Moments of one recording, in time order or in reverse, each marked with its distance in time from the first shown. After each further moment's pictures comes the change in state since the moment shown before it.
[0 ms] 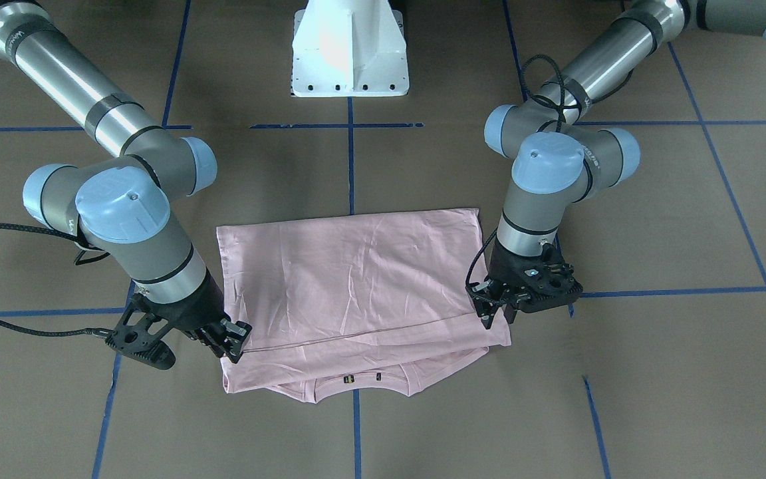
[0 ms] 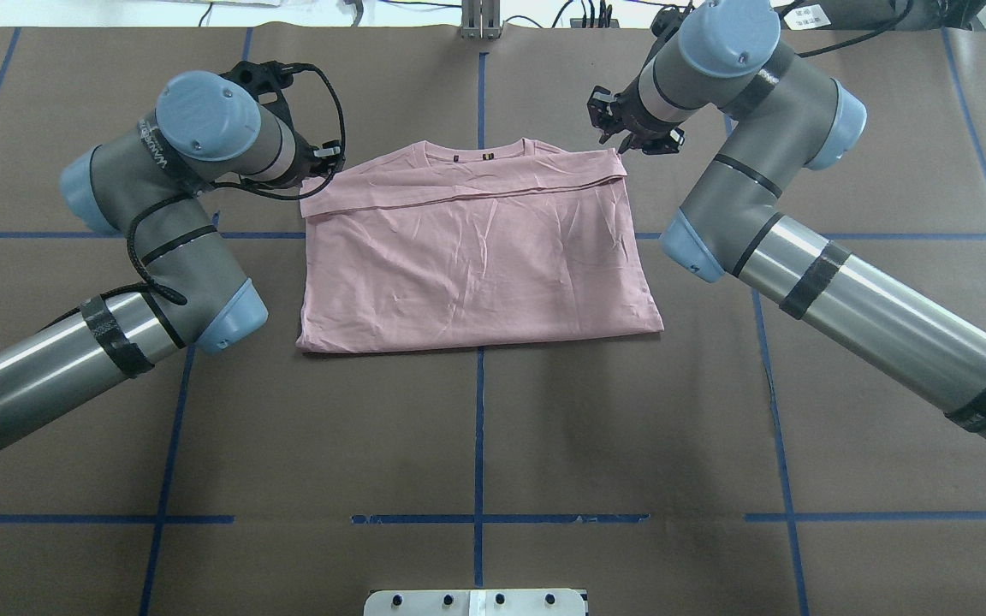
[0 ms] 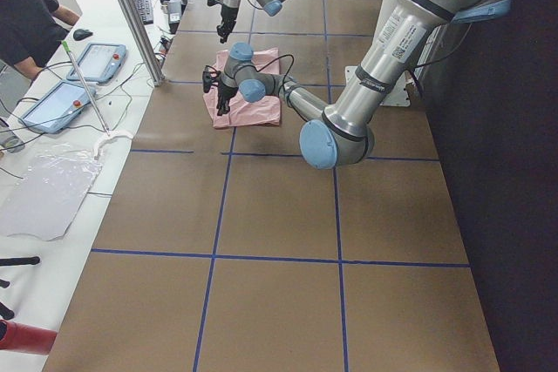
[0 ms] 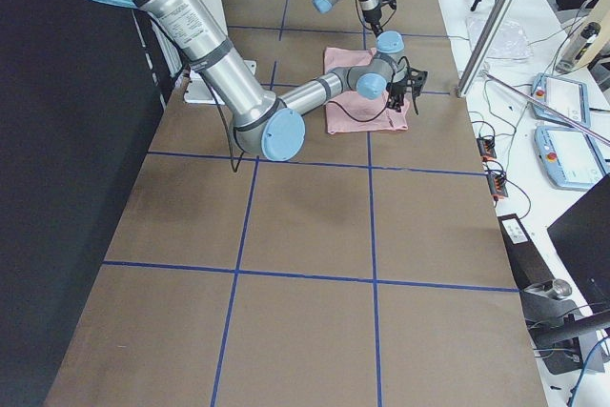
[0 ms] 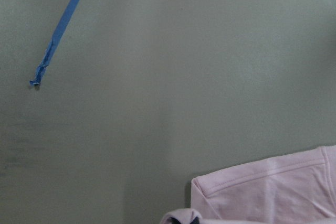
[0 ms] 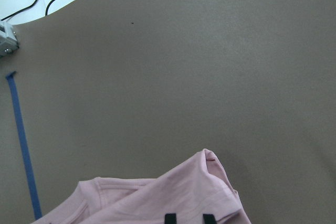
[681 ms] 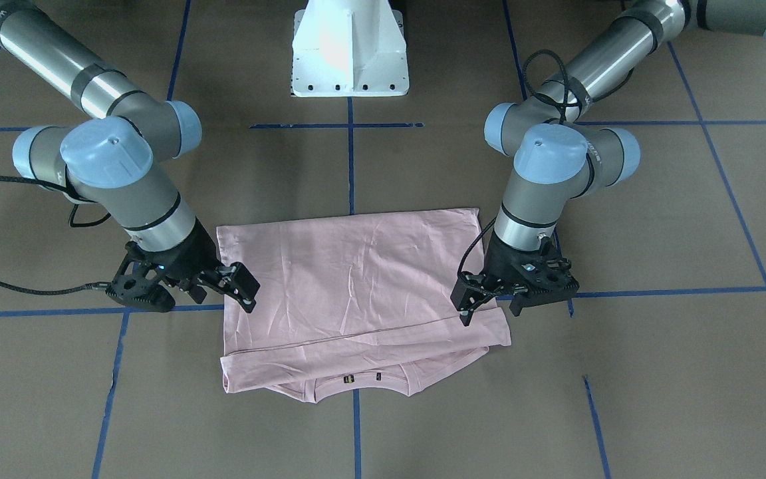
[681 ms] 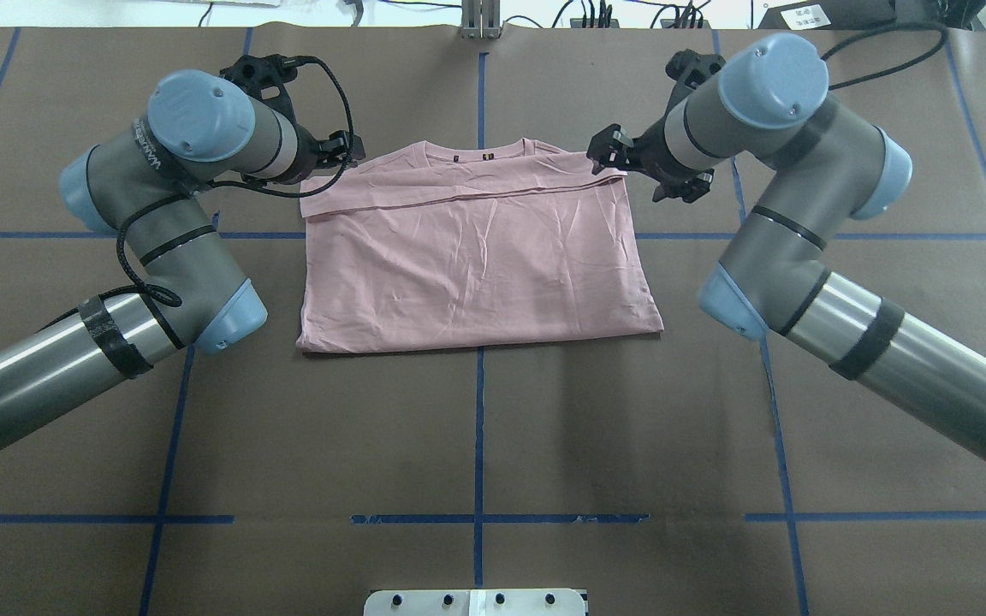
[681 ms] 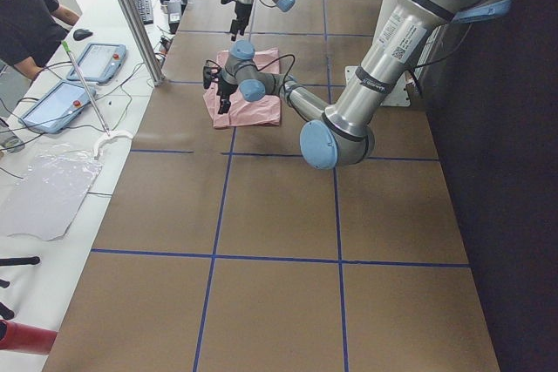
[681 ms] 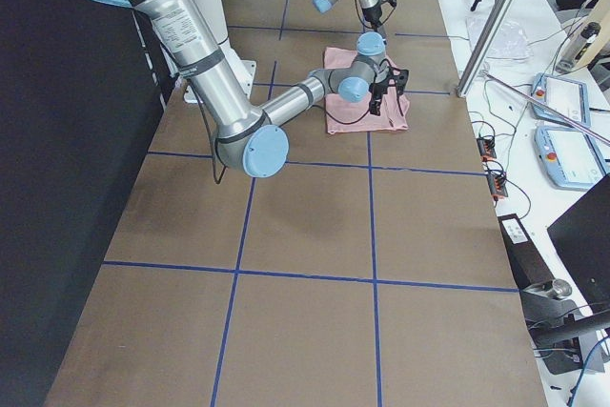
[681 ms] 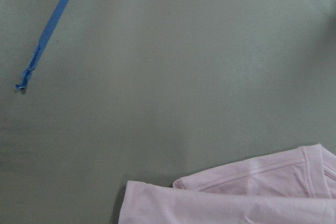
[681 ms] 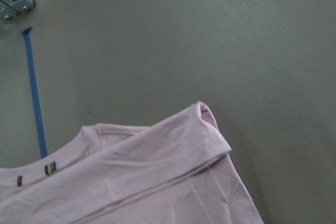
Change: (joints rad) left arm 0.001 0.002 -0.013 -0.070 -0.004 -0.010; right arm -0.055 -0.197 0.282 -0.029 0.031 -0.028
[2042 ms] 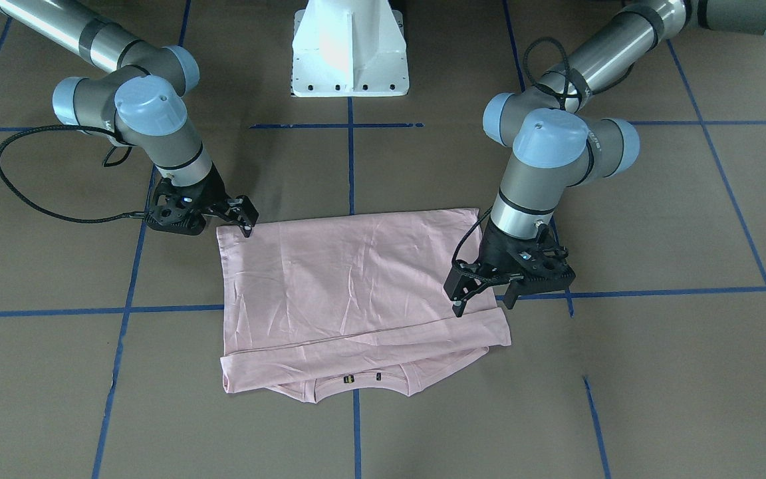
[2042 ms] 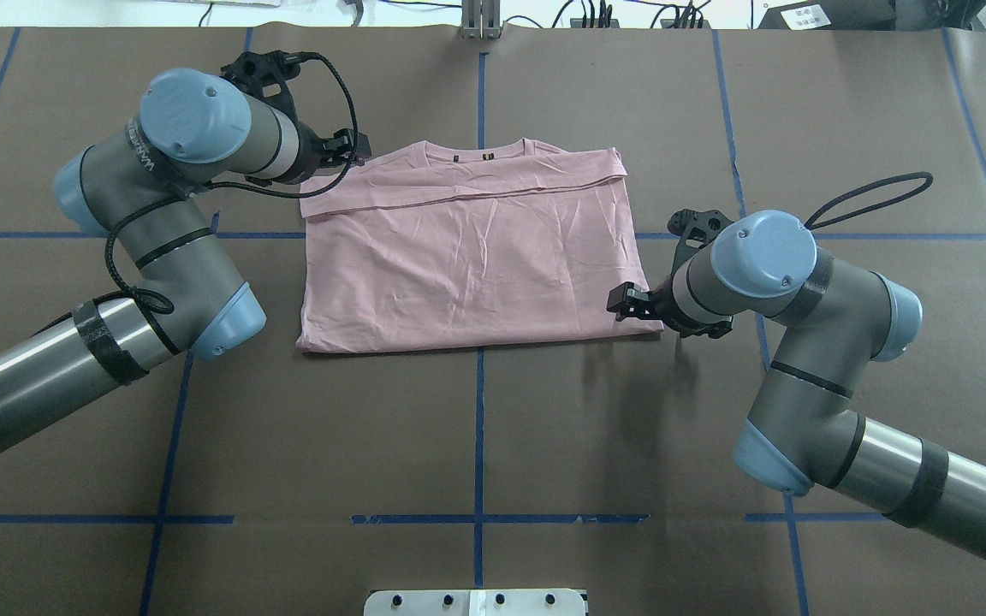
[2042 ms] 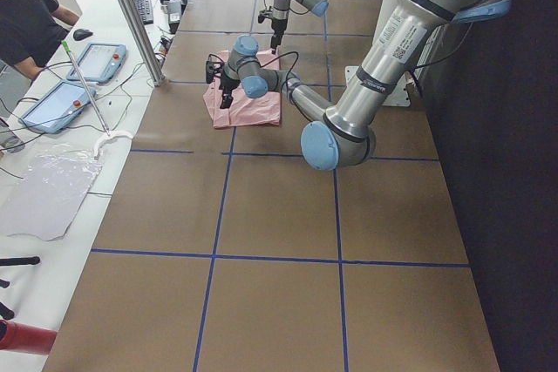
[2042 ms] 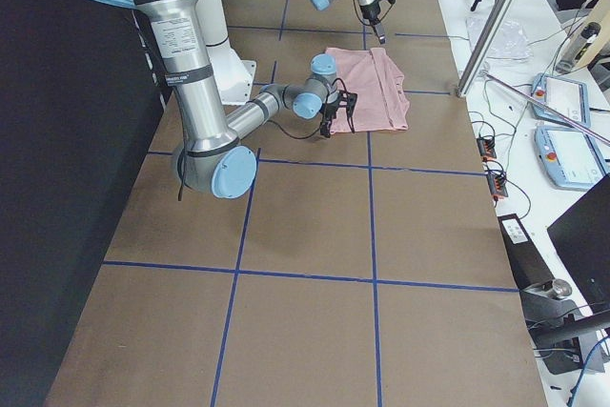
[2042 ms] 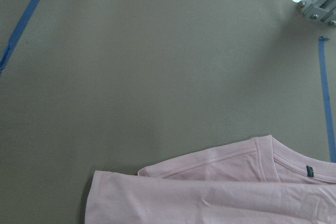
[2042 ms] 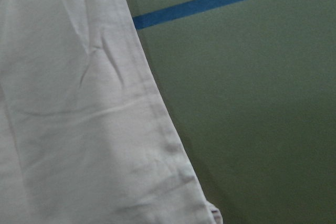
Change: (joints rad) left arm 0.003 0.013 -0.049 0.002 -0.003 -0.002; right arm -0.203 -0.183 0.152 -0.116 -0.082 -0.011
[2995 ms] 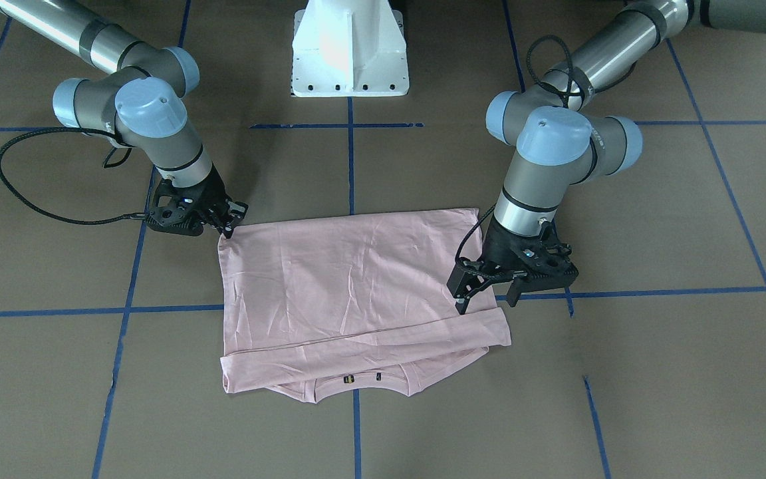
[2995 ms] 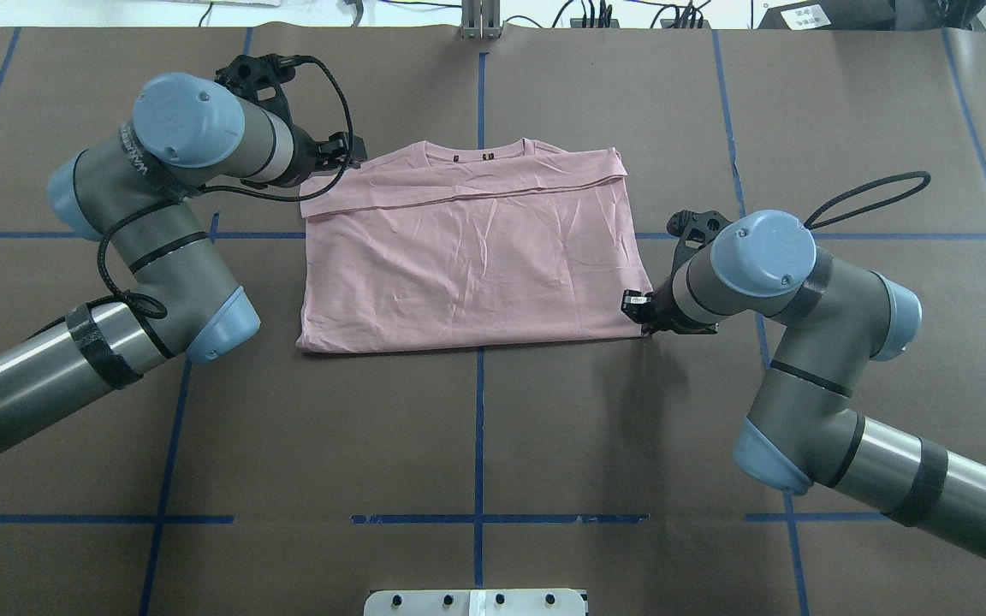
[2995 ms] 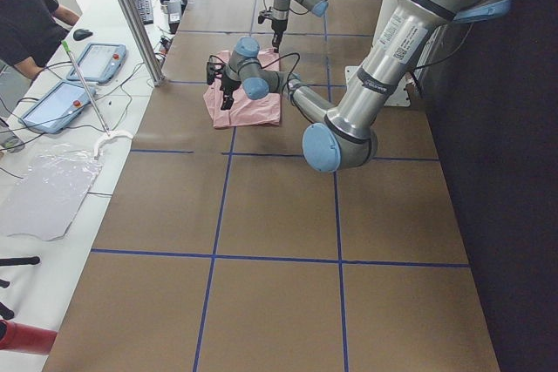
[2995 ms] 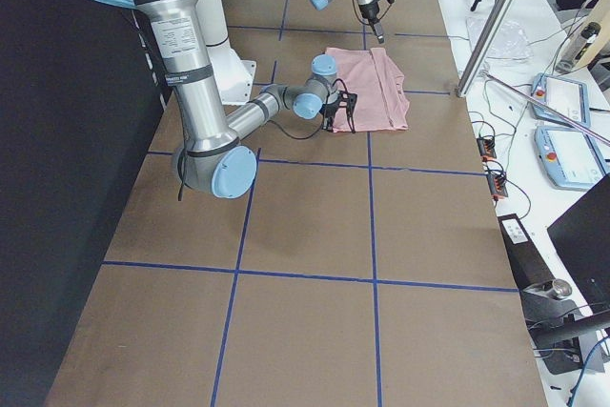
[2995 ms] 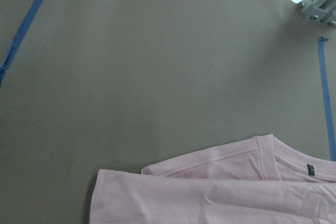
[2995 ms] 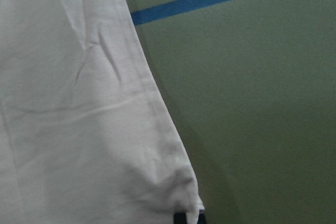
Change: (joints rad) left arm 0.001 0.013 -0.012 -0.002 0.000 0.001; right arm 0.003 0.000 0.001 0.000 0.015 -0.007
